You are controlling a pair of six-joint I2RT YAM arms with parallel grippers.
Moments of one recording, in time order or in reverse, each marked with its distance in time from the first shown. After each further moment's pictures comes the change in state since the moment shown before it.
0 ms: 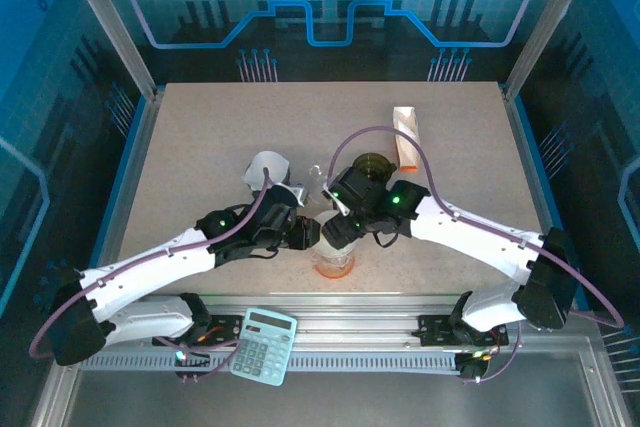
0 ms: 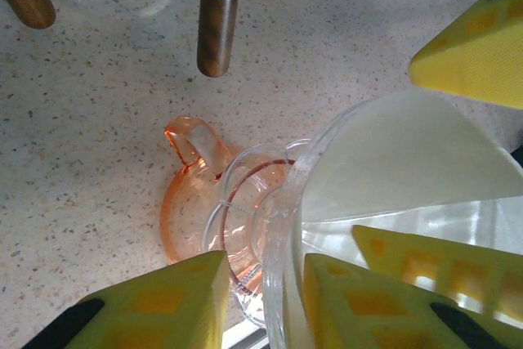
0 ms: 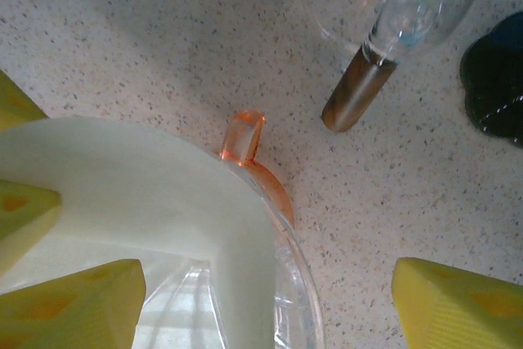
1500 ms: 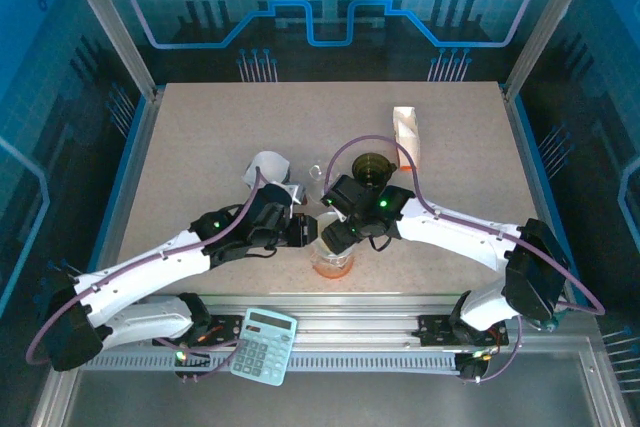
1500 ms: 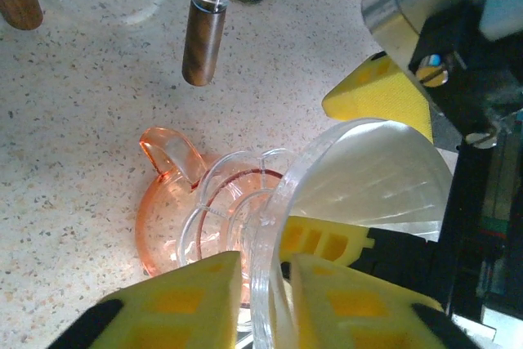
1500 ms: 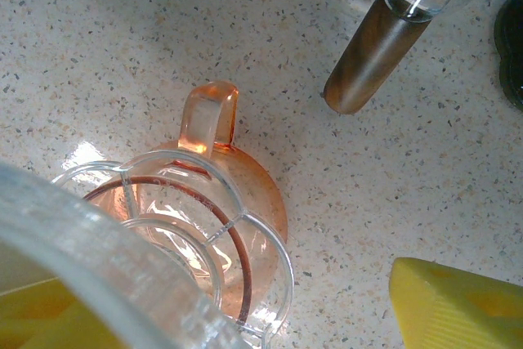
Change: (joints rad) left arm 0.023 -0.037 -0.021 0.034 0.033 -0.052; right arm -0.007 0.071 -0.065 0.073 0.004 0.014
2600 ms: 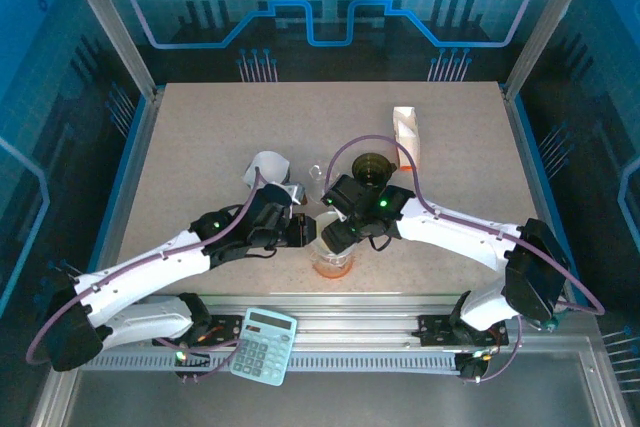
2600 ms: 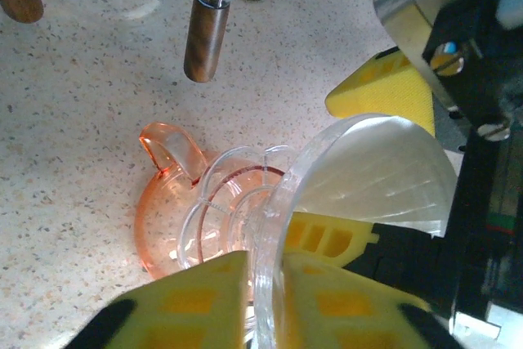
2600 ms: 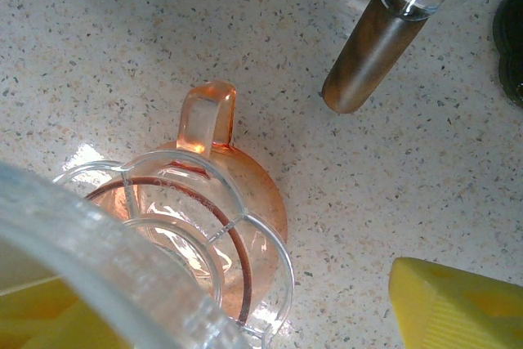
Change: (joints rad) left arm 0.002 0.000 -0.005 0.000 0.004 -0.015; right arm -0.002 0.001 0.000 0.001 0.000 0.011
